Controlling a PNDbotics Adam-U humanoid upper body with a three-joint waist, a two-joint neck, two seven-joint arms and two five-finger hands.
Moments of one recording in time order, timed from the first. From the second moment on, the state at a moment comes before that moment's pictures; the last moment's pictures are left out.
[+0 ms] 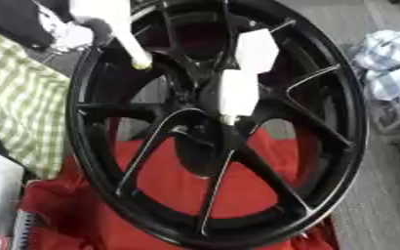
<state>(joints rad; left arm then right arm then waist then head) -0.96 0.99 -0.32 -1.93 -0.14 0.56 -0.63 0.26 -0.26 -0.28 -1.99 -0.20 -0.09 -0.11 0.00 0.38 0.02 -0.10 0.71</state>
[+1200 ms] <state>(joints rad) -0.31 1.09 0.10 -1.71 0.07 0.53 -0.20 0.26 -0.25 -0.31 -1.99 -0.23 -0.15 -0.11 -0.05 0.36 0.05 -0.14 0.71</state>
